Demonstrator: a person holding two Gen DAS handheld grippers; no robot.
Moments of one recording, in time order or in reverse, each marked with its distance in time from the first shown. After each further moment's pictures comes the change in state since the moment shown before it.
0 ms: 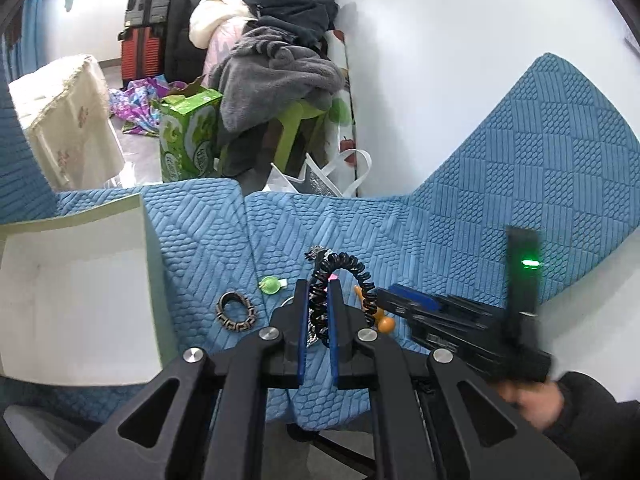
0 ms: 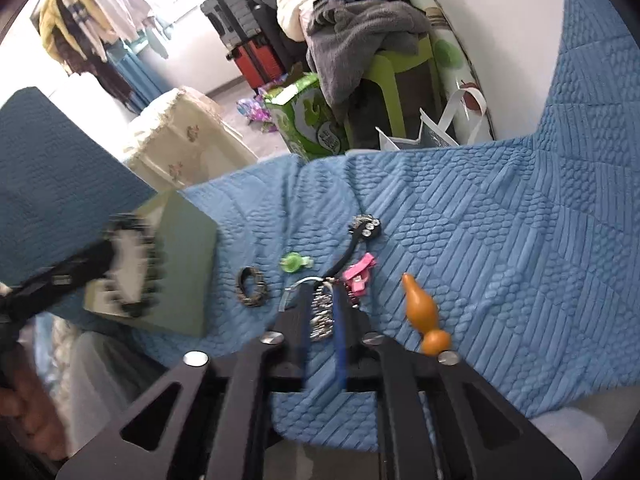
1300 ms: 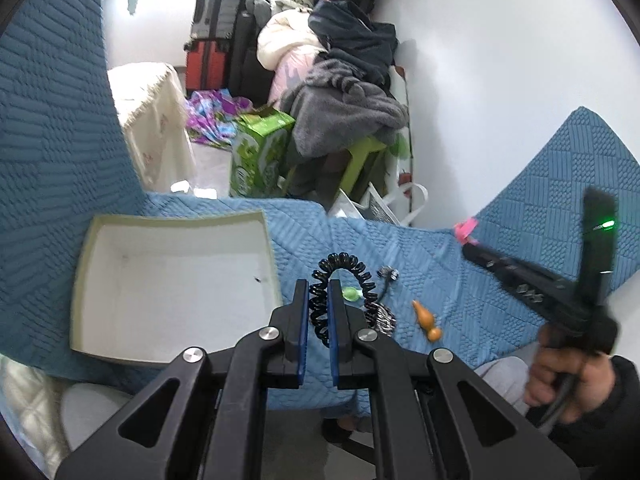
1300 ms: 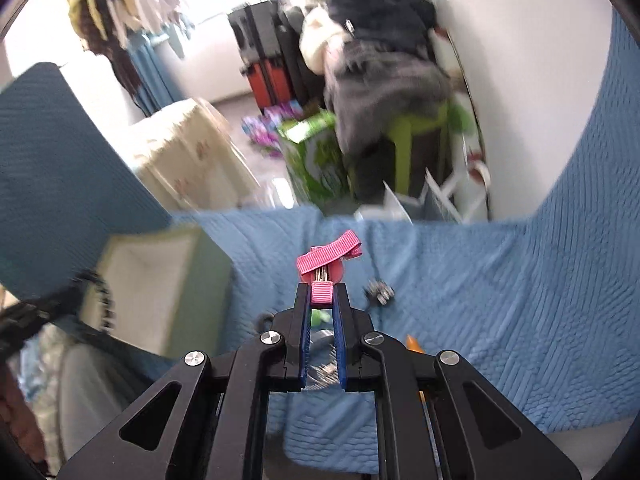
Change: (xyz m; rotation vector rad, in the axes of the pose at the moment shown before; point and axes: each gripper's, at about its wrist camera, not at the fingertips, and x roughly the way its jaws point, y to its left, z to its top) left arm -0.084 0.058 0.003 -0.083 -0.088 0.159; right arm -0.072 0.094 0.046 -0.157 -0.155 -0.070
